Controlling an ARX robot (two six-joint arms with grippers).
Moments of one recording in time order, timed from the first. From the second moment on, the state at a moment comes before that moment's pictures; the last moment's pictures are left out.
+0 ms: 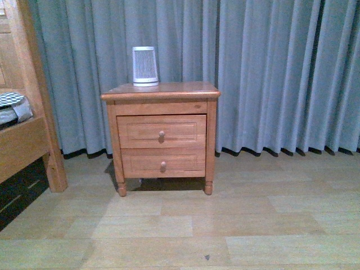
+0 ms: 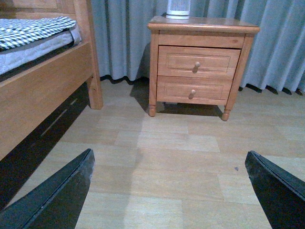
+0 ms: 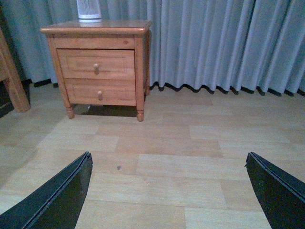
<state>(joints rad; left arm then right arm) 0.00 0.00 0.01 0.00 0.00 -0.01 0.00 0.00 0.01 0.00 0.00 0.00</state>
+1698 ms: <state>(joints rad) 0.00 0.00 0.01 0.00 0.00 -0.01 0.00 0.00 0.01 0.00 0.00 0.00</state>
